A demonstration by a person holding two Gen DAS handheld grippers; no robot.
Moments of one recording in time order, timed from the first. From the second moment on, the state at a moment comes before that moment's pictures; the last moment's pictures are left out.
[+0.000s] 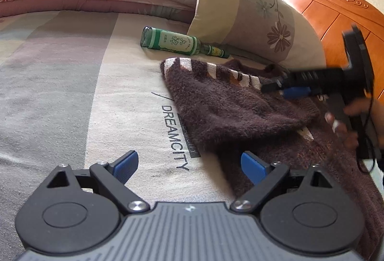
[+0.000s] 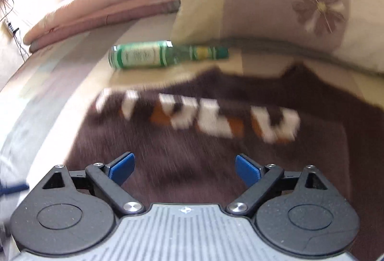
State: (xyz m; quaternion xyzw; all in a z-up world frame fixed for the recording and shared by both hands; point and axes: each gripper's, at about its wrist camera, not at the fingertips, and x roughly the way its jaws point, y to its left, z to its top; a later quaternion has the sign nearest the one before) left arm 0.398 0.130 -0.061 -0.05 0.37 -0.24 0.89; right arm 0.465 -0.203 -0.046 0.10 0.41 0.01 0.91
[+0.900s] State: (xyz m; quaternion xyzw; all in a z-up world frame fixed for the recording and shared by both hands) left arm 0.394 0.114 -0.062 -0.04 0.38 -0.27 0.88; right arm 0.420 -0.223 -0.070 0.05 0.45 -0.02 0.89
